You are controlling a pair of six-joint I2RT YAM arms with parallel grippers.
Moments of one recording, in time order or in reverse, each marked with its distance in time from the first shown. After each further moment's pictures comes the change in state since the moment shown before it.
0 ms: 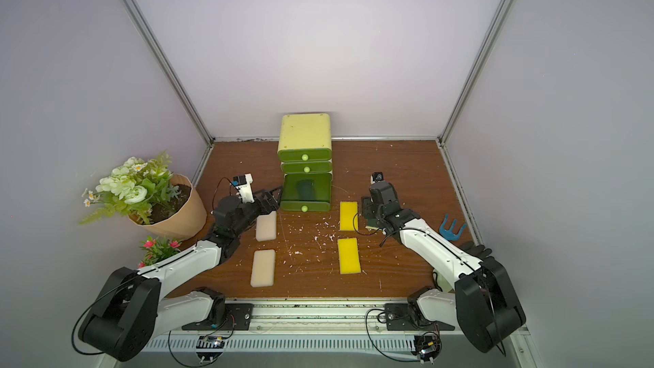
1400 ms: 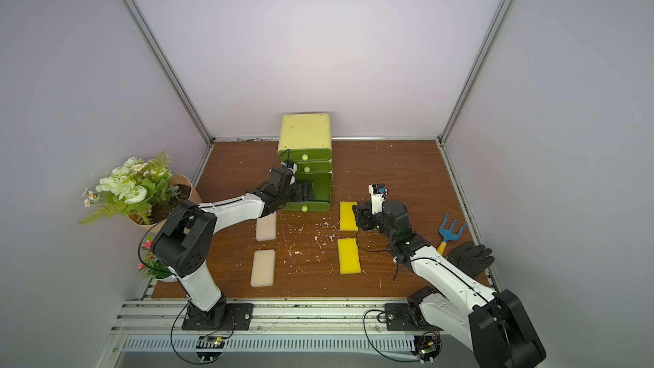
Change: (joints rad) left arm -0.192 0.588 0.626 -0.578 -0.223 0.196; right arm 0.000 -0.217 -0.305 0.396 -0.268 0.039
